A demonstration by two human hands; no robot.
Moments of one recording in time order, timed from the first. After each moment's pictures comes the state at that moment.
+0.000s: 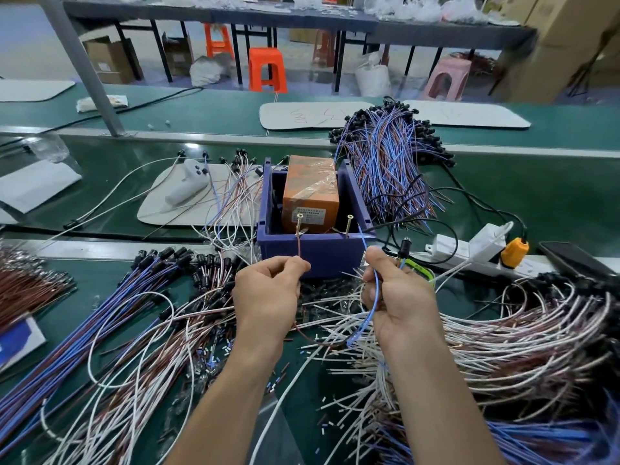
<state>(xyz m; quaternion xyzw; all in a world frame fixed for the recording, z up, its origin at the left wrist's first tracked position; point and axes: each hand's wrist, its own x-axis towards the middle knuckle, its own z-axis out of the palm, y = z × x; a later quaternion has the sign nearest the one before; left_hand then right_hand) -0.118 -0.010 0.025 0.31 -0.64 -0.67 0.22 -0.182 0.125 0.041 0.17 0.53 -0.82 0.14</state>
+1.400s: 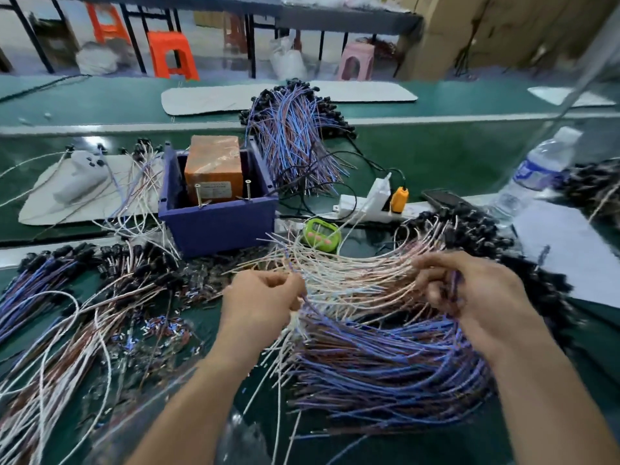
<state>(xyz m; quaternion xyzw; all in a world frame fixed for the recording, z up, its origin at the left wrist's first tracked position) -0.086 0.081 0.024 0.21 -0.78 -0.59 0.01 -0.124 0.335 0.075 0.16 0.68 -0.71 0.09</state>
